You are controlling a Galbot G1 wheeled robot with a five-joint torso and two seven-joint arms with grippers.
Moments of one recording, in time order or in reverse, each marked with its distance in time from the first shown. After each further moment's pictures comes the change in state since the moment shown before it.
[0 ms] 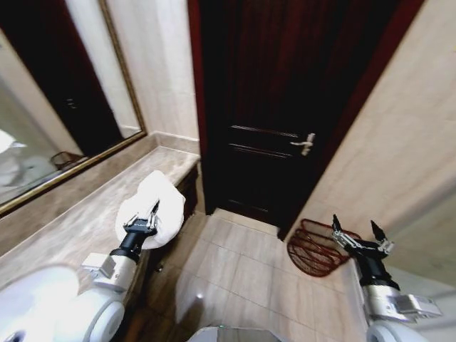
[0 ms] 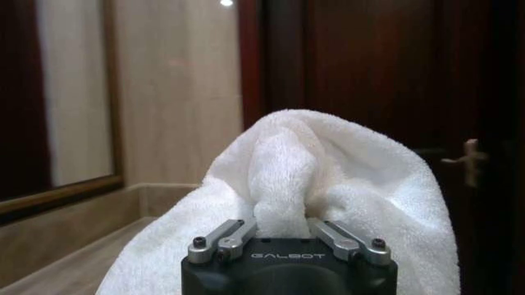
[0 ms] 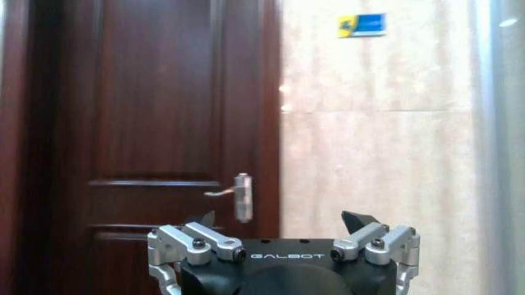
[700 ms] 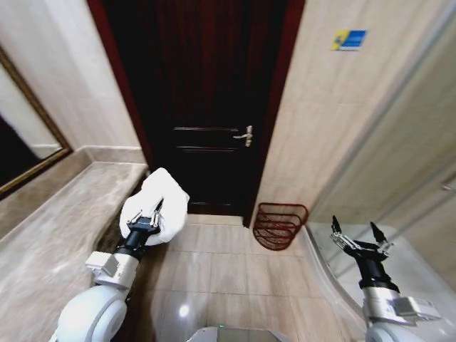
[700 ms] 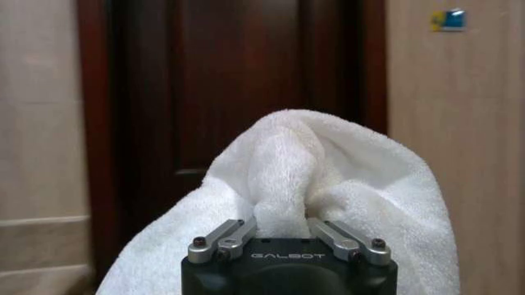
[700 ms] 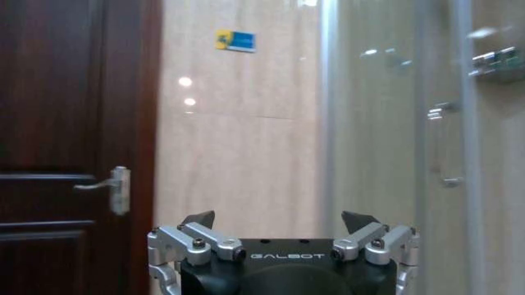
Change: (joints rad) left arm -0.024 0.021 0.025 0.001 -0.005 -0.023 0.013; right arm -0.023 0.036 -0.005 0.021 -0.041 -0.003 0.003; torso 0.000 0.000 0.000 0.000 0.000
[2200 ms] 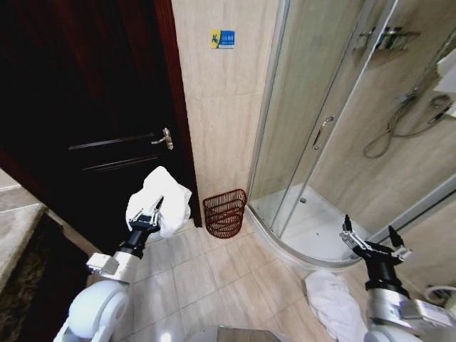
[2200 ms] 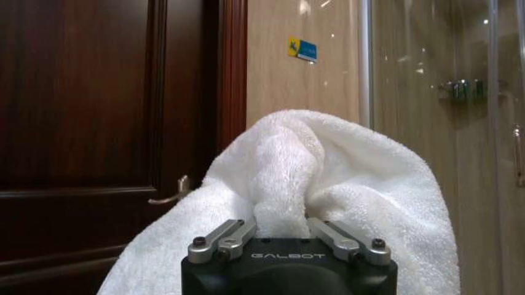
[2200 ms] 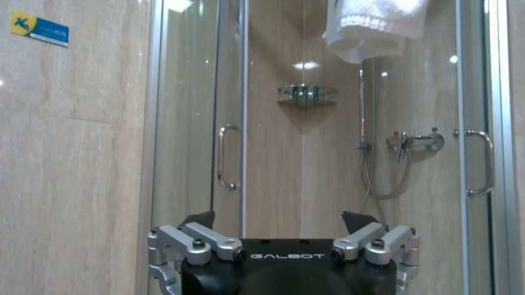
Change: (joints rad) left arm -0.037 0.005 -0.001 0.131 -0.046 -0.186 0.093; right arm -0.012 0.048 -0.021 0.064 -0.055 -0.024 0.125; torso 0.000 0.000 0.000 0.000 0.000
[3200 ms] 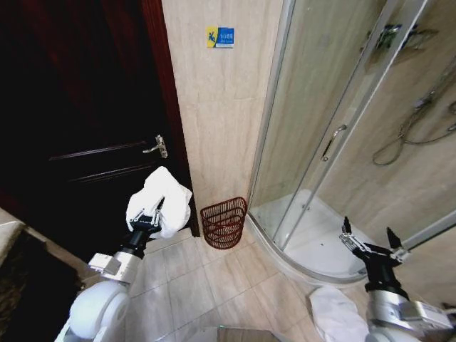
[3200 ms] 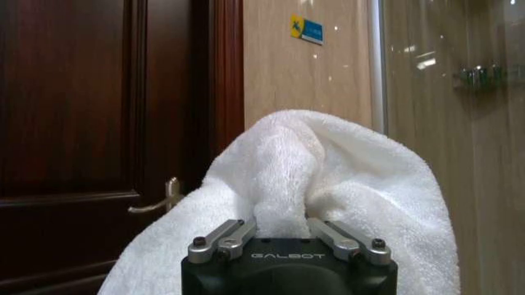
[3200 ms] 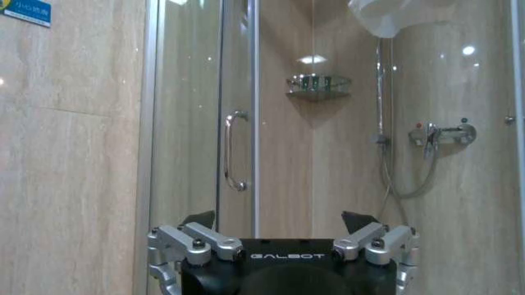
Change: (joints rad) left arm 0.000 -0.012 0.005 -0.004 0.034 0.005 0.003; right arm -0.001 -0.015 0.004 -0.020 0.024 0.017 -0.012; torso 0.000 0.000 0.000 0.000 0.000
